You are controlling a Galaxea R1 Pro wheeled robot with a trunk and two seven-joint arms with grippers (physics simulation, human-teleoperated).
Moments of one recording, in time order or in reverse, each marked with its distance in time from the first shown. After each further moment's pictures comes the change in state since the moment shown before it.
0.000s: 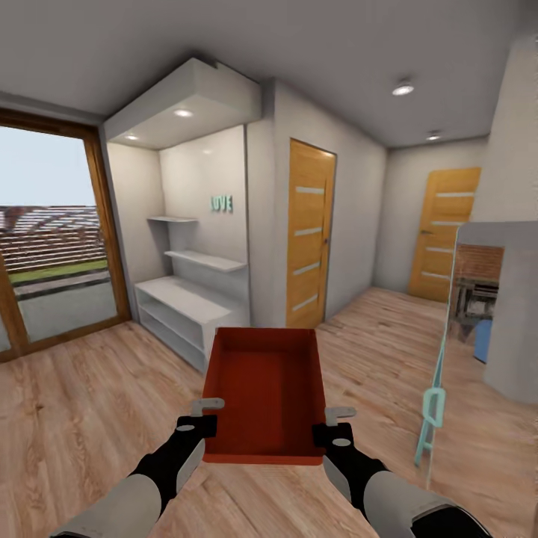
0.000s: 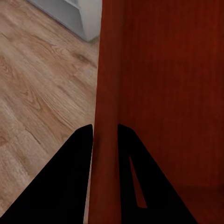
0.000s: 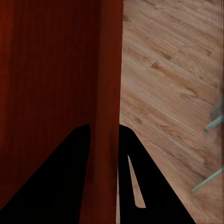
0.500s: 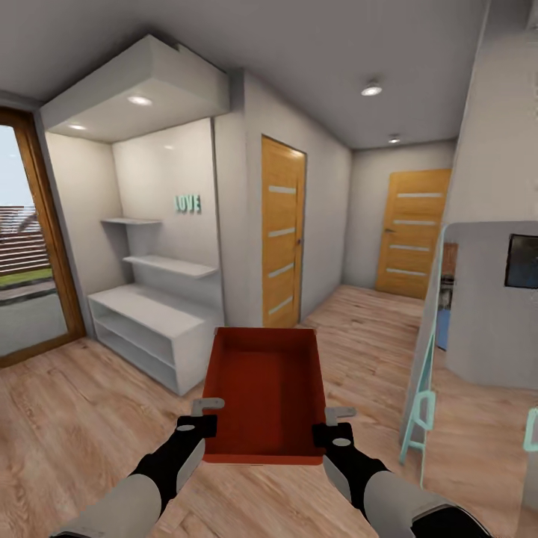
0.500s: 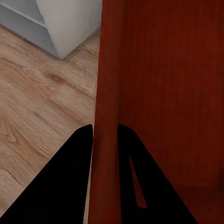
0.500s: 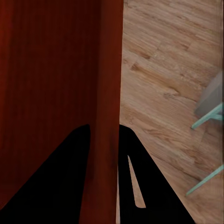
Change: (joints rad) left arm 0.000 0.000 0.000 -0.001 0.000 0.000 0.001; right arm 0.000 0.000 -0.002 -0.001 0.002 0.000 0.001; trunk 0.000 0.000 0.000
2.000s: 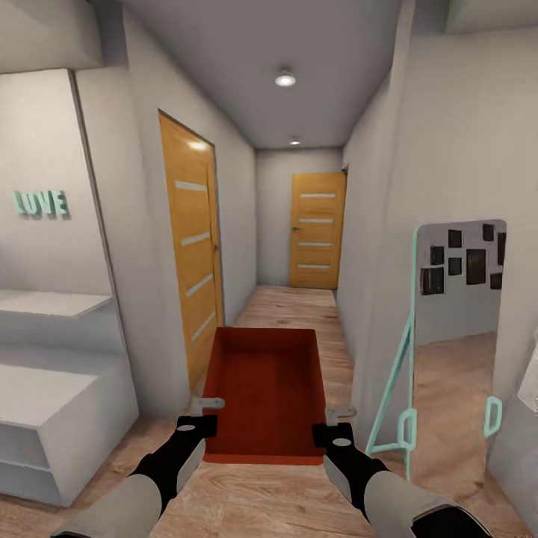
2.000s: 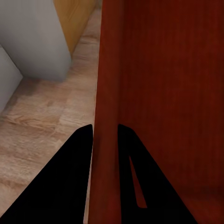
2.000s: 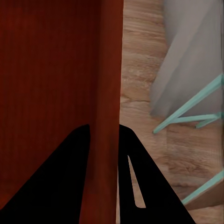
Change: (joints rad) left arm 0.000 -0.001 -0.001 0.001 0.002 0.000 0.002; right arm 0.000 -0.001 0.000 0.000 -0.001 0.000 0.002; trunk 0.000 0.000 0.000
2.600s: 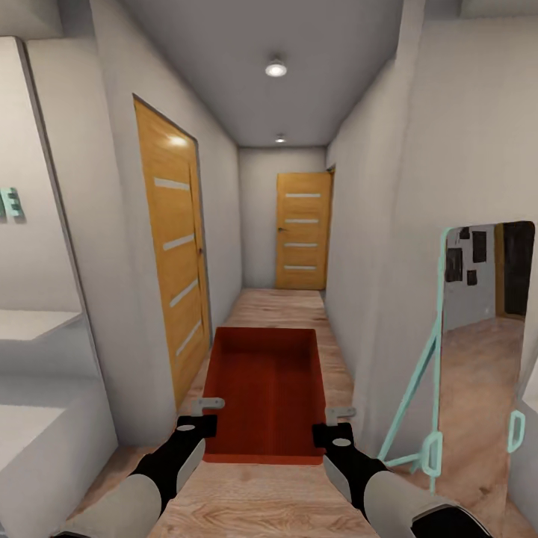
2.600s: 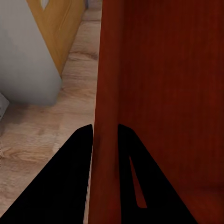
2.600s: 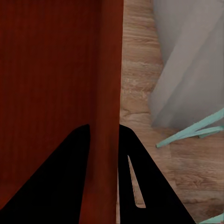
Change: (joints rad) left arm 0.000 0.001 0.000 -0.002 -0.002 0.000 -0.002; right arm 0.000 0.001 0.001 0.001 -0.002 -0.003 -0.002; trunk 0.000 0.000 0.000
